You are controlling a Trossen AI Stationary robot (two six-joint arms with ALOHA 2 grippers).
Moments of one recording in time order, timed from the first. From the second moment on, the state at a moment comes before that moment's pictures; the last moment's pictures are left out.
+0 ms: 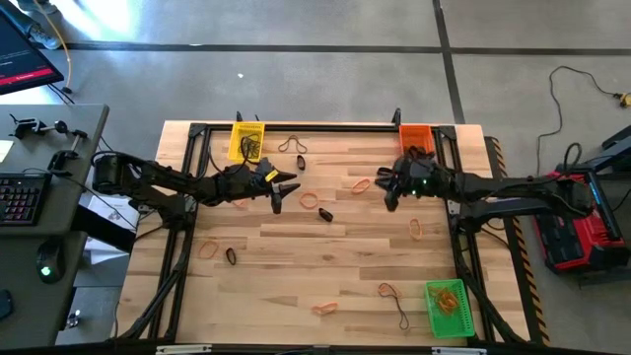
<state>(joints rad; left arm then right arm) 0.19 1.40 0.37 0.83 -0.10 -0.22 -0.25 0.92 0.39 0.00 0.09 0.31</state>
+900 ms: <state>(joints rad) 0.02 1.40 0.74 -0.46 -0.12 -0.23 -0.13 0.92 0.38 0.25 -0.07 0.28</state>
